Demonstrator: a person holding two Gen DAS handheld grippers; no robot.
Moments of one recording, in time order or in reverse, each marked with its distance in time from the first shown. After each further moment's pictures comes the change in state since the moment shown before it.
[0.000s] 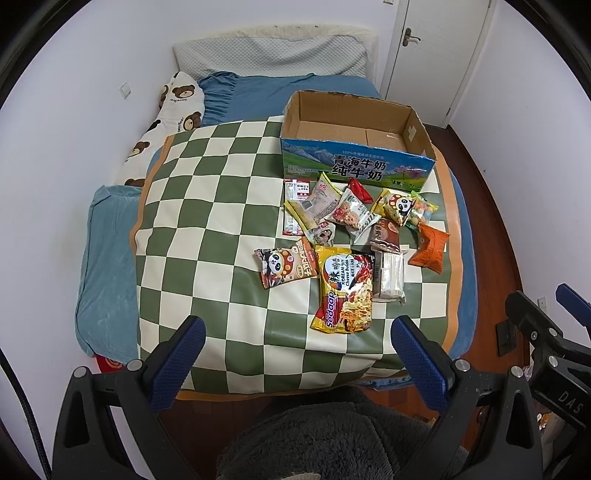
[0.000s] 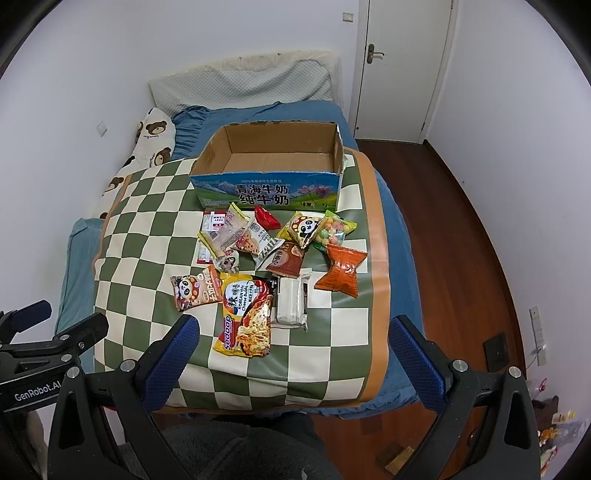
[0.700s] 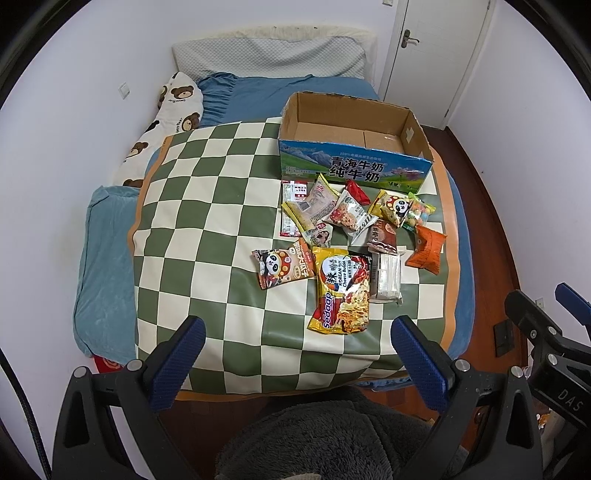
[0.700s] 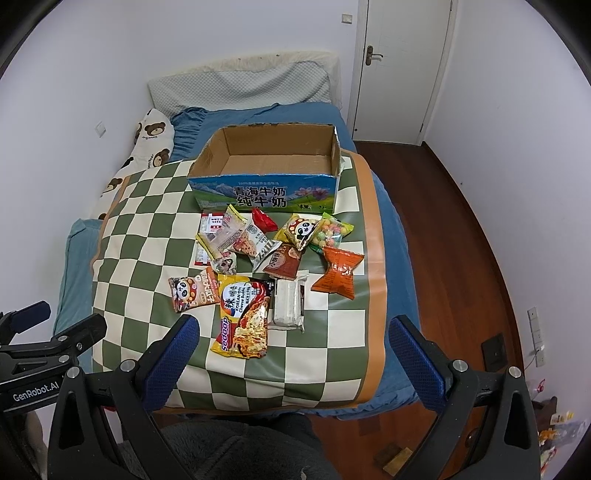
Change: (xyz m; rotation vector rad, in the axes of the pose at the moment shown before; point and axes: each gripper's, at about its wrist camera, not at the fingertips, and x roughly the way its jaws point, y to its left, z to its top) left arm 0.000 -0.001 0.000 0.000 -0.003 -0.003; right arm -0.001 -0.003 0.002 0.002 -0.004 -0.003
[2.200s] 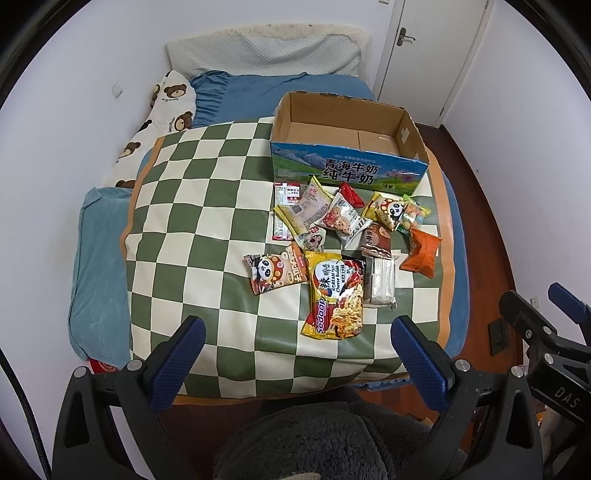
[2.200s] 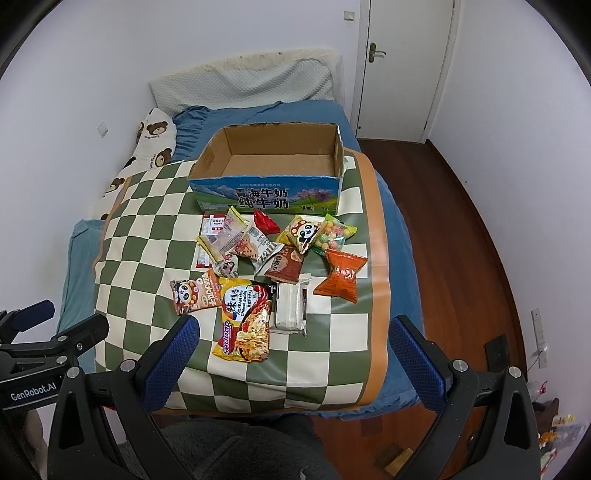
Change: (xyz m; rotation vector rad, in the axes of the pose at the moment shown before) left arm 0.009 -0.013 0.019 -0.007 0.013 -0.025; right arm 0.004 -0.004 0.010 -0.004 0.013 0.014
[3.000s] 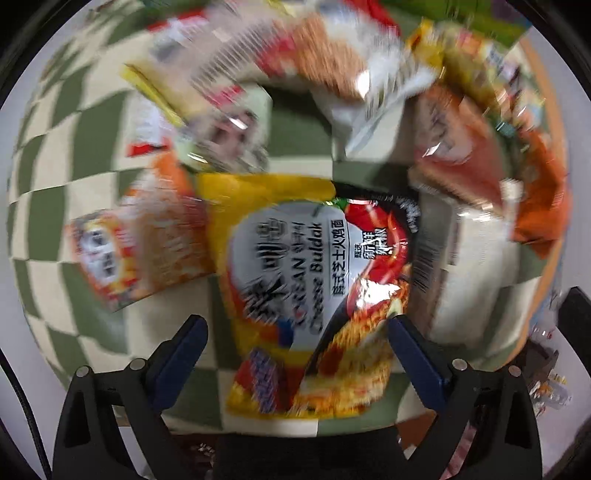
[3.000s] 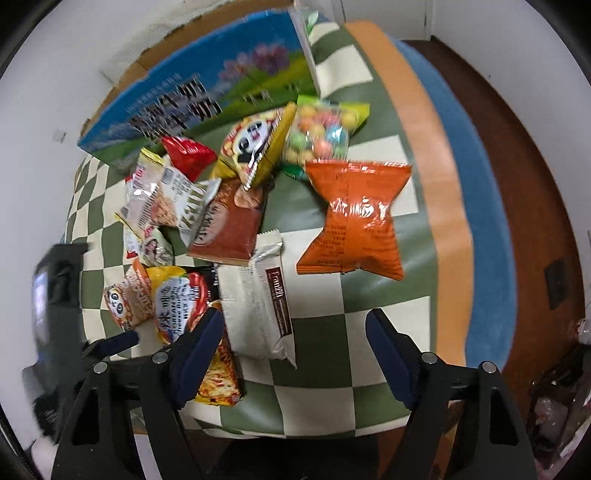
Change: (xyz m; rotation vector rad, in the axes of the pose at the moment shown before) left arm 0.343 -0.071 0.000 0.061 0.461 -0.002; right arm 0.289 -0.074 -0.012 0.216 0.300 0.162
